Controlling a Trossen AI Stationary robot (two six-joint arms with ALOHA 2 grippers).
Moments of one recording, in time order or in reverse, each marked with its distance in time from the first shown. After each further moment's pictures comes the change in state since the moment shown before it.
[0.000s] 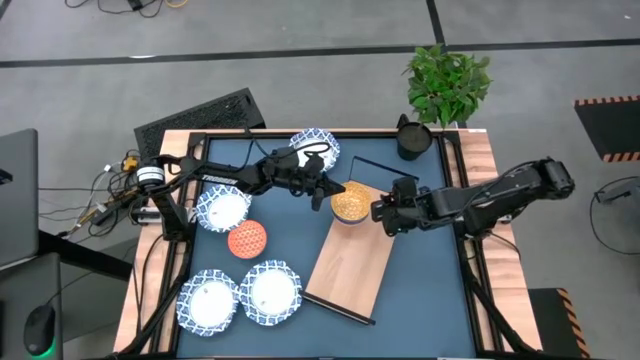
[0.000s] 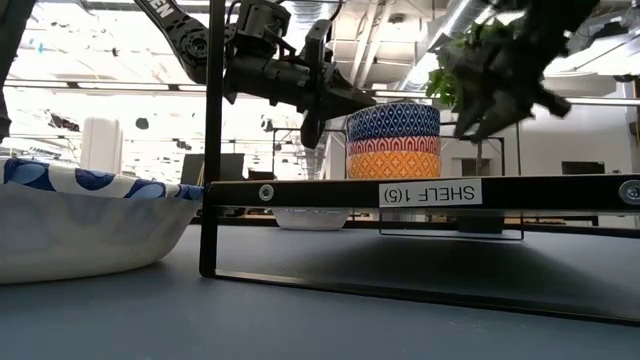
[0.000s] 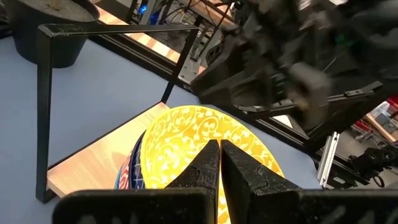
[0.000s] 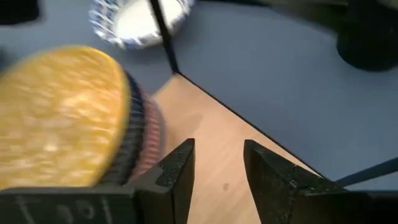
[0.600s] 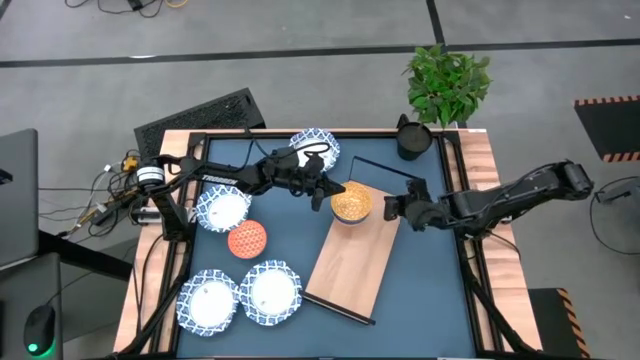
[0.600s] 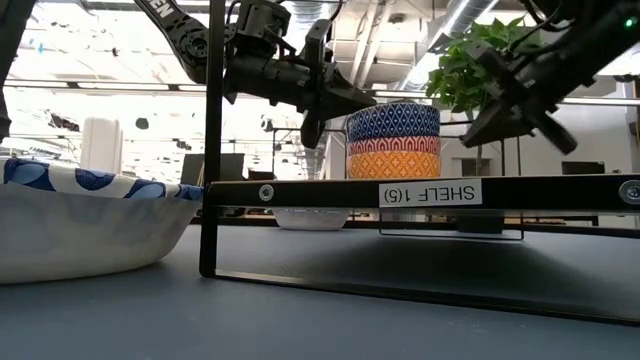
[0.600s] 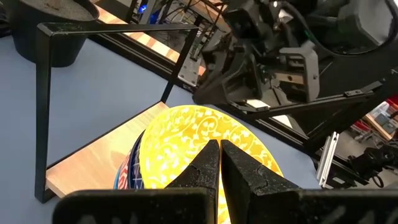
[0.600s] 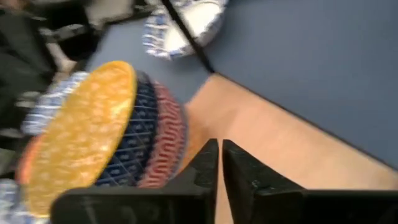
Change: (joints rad) left arm -0.001 0.000 0.000 0.000 0.000 -0.003; right arm -0.016 -0.286 -0.348 0.499 -0.058 -0.056
